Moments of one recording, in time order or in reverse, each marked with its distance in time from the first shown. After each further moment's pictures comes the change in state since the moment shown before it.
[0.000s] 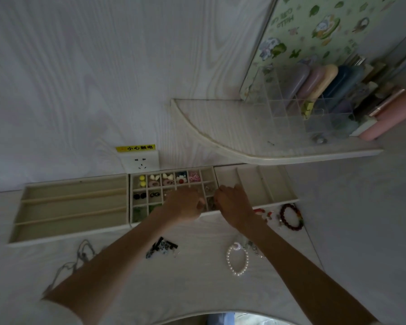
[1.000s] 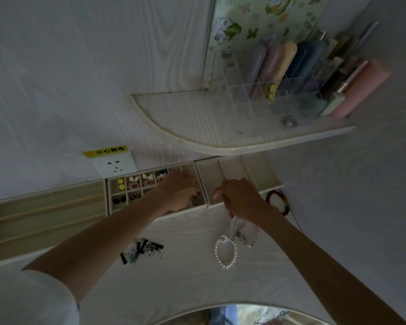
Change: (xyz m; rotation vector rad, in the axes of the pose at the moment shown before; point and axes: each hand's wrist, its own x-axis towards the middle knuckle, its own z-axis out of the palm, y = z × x) left_hand 0.036 0.018 -0.017 0.640 -0.140 0.277; right_hand -0.034 0.050 -0.018 0.366 -0.127 0.045
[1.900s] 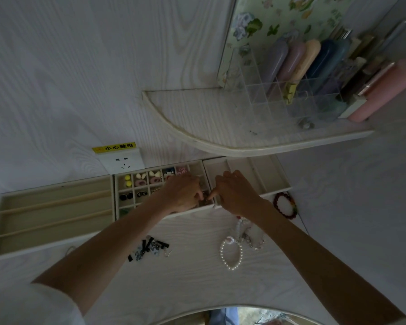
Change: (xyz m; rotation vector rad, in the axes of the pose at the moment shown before) left_hand -0.014 0.000 0.002 -0.452 0.042 -0.134; right_hand 0.021 -0.023 -0.004 -0.146 -0.049 -0.124
